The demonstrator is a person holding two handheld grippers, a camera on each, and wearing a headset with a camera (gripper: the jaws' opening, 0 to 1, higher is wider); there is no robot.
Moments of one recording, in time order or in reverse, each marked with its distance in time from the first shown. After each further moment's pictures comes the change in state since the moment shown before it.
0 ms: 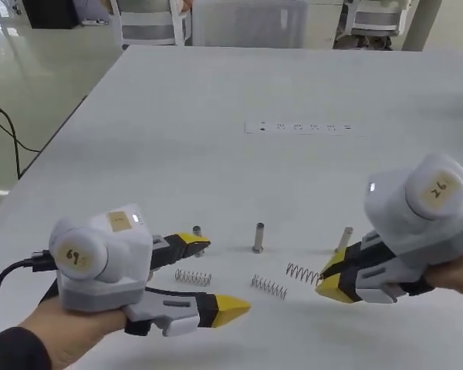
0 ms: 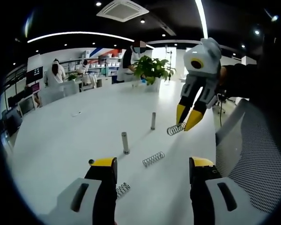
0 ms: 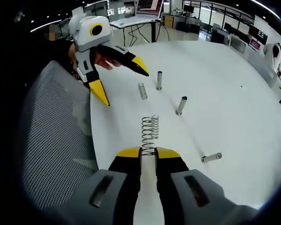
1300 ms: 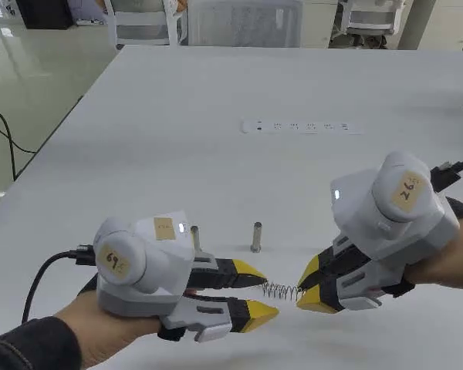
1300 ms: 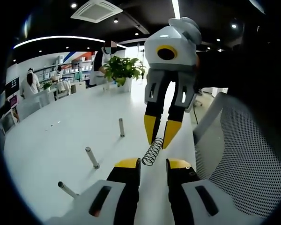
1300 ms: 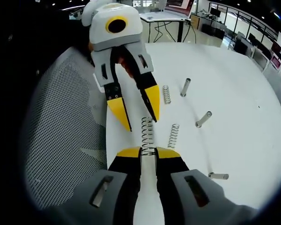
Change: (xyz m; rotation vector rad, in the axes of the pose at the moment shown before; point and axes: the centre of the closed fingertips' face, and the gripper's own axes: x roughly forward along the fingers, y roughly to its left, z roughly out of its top) left arm 0.024 -0.055 0.007 0.112 0.018 -0.226; right arm 0.010 0.031 0.012 -0.177 0.056 0.138
